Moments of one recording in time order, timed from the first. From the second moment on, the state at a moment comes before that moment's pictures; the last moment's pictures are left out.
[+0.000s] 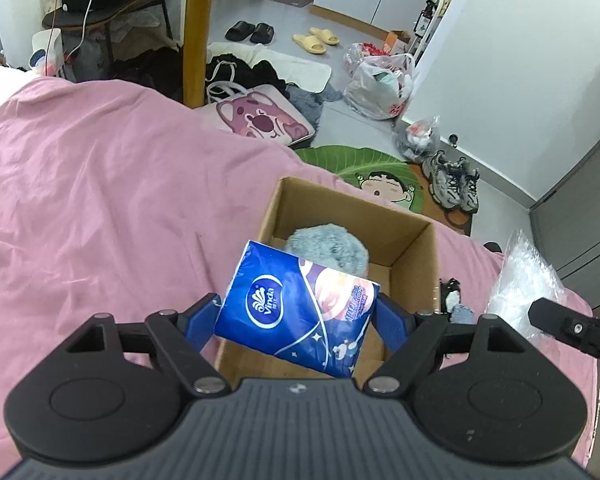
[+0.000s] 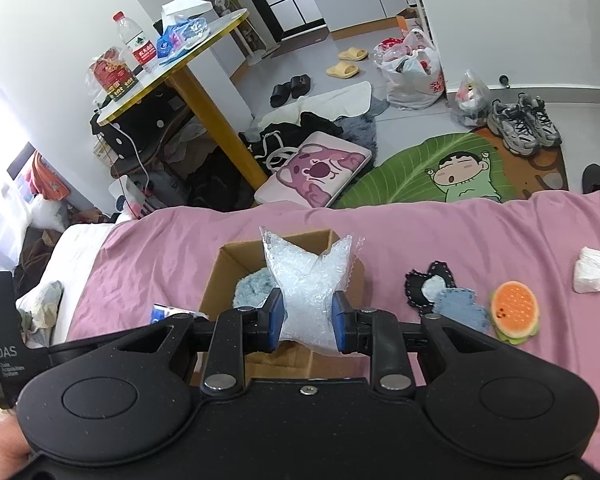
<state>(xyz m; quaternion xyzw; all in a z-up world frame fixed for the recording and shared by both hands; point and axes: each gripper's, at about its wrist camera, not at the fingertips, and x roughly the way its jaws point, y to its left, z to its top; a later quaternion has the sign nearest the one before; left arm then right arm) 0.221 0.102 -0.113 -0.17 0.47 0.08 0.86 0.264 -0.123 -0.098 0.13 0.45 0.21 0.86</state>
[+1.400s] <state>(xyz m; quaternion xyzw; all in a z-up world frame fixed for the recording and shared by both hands) 0.235 0.127 -0.127 -0.20 0.51 0.09 0.83 0.268 -0.103 -0.108 0.12 0.46 0.19 0.86</state>
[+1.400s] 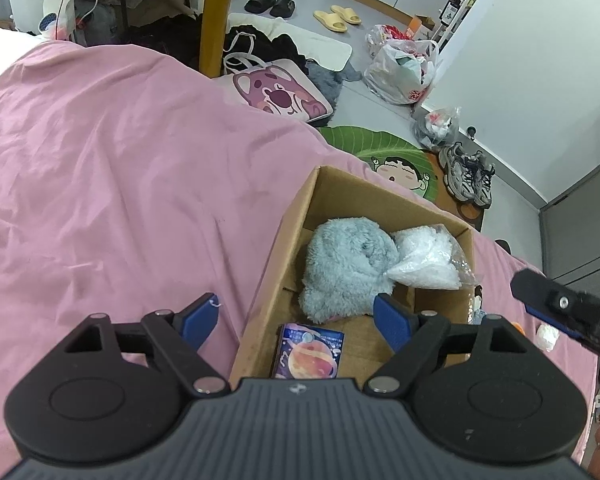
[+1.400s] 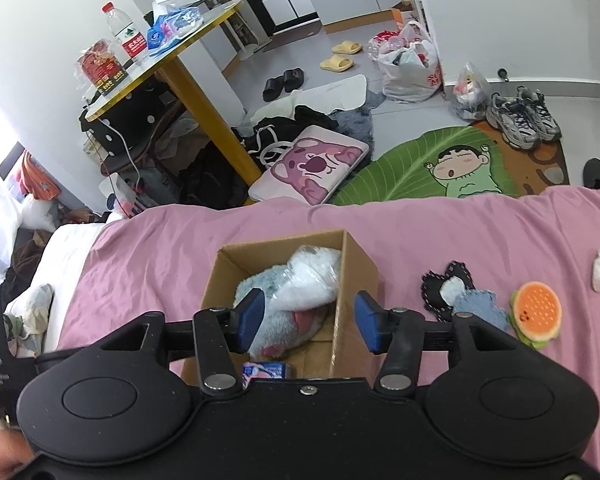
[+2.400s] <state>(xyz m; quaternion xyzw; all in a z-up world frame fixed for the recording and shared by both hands) 0.212 0.077 -0.078 -0.13 0.48 0.09 0.86 0.236 -0.164 -0.077 0.09 0.41 0.20 0.88</state>
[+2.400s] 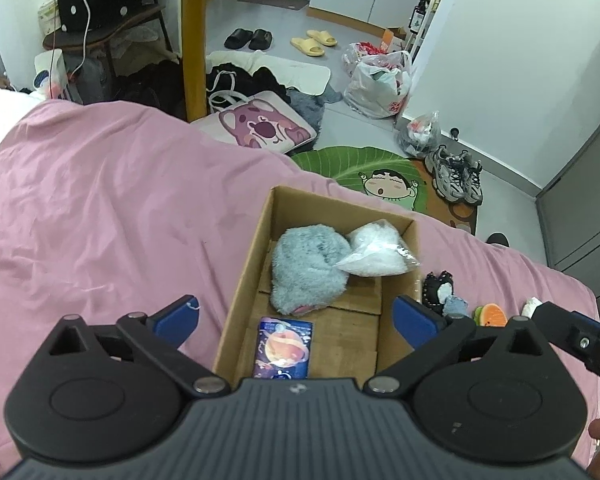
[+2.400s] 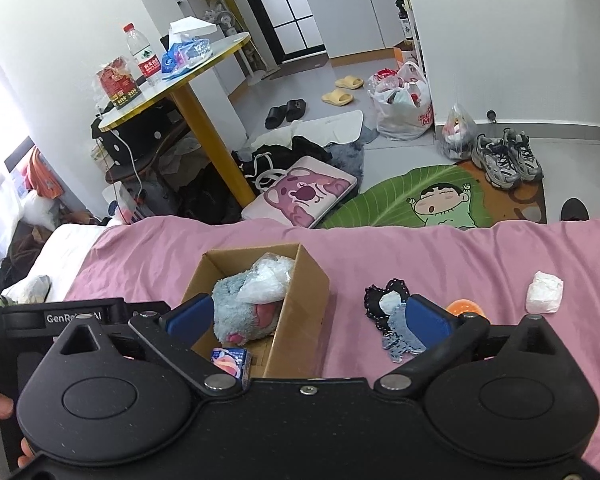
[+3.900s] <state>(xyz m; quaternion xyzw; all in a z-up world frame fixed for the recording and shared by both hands) 0.204 -0.054 -0.046 -0.09 0.45 0.07 0.89 0.245 -0.315 -0.112 0.18 0.40 0.15 0.89</state>
